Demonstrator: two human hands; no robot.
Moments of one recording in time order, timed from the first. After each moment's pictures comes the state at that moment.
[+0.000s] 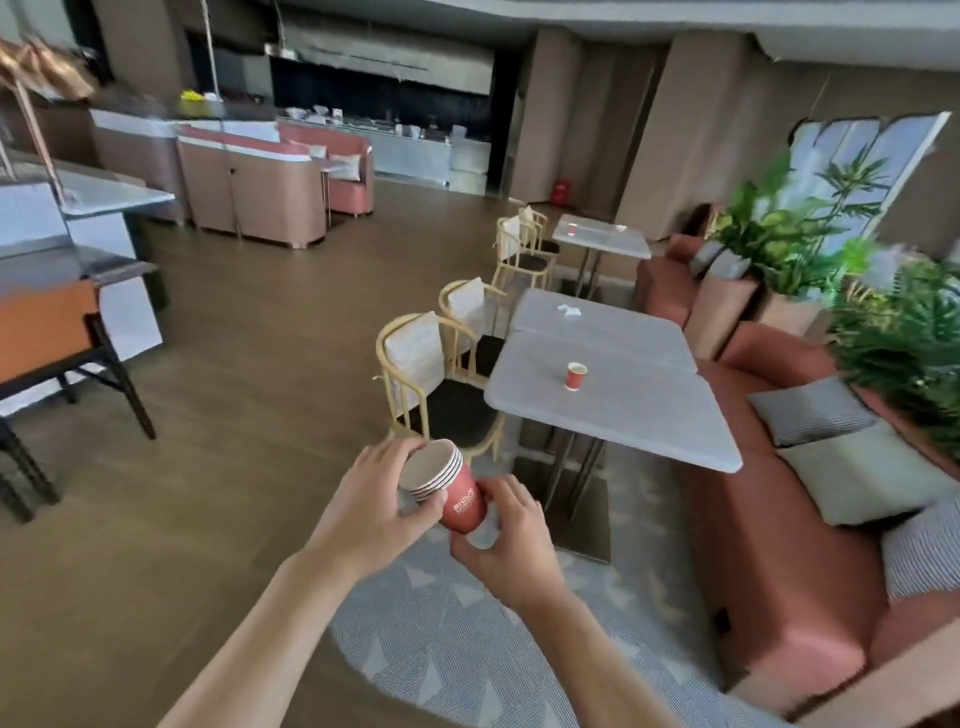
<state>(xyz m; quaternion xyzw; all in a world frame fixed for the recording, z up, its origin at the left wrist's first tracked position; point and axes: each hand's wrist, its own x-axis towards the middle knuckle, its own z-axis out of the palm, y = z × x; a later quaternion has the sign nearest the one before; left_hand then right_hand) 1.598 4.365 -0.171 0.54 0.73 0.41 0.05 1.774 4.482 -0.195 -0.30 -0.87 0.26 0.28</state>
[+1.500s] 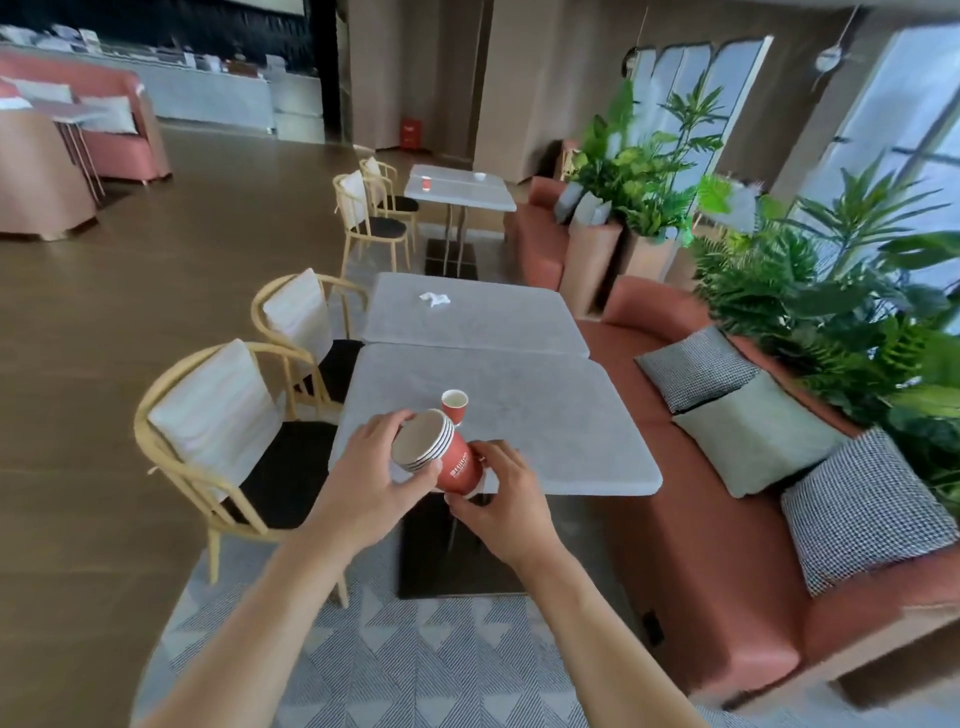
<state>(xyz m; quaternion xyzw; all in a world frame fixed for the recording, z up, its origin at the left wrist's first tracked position) 1.514 4.904 -0.192 0.60 0.65 0.43 0.16 1.712 4.972 -0.217 -0.42 -0.80 0.24 0.35</state>
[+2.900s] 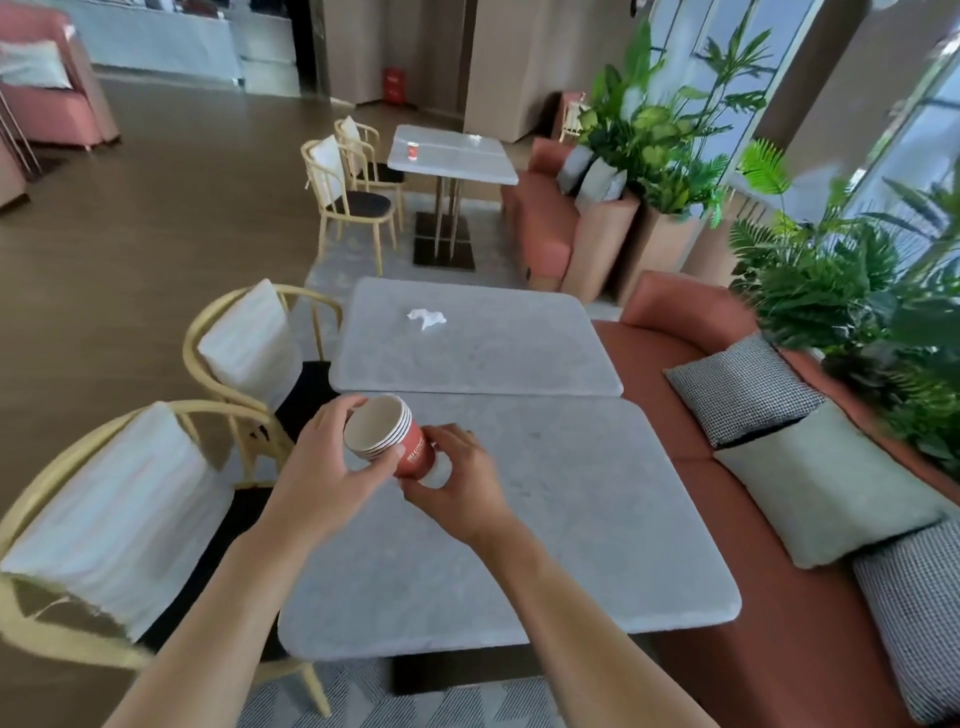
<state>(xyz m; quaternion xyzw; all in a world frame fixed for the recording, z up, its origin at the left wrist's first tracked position) 1.342 5.254 -0.213 0.56 0.66 0.46 0.19 1.528 5.329 -0.233 -0.41 -0.80 0.29 0.33</state>
